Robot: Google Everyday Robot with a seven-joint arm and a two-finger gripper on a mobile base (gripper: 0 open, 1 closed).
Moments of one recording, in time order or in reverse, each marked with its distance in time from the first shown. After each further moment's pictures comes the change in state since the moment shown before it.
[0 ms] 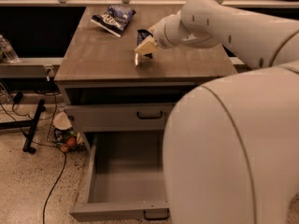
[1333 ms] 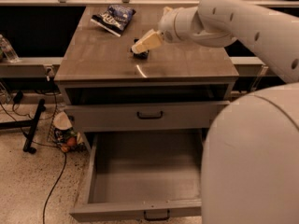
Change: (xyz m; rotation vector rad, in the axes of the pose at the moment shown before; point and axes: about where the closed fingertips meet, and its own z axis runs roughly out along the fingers) arm -0.025 -0.008 -0.040 -0.033 -0.159 0.074
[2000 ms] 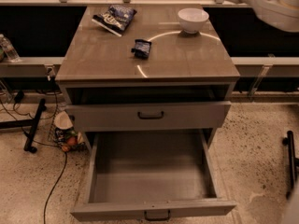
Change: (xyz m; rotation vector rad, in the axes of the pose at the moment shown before) arm -0.078 -0.122 -0.174 0.278 -0.336 0.076
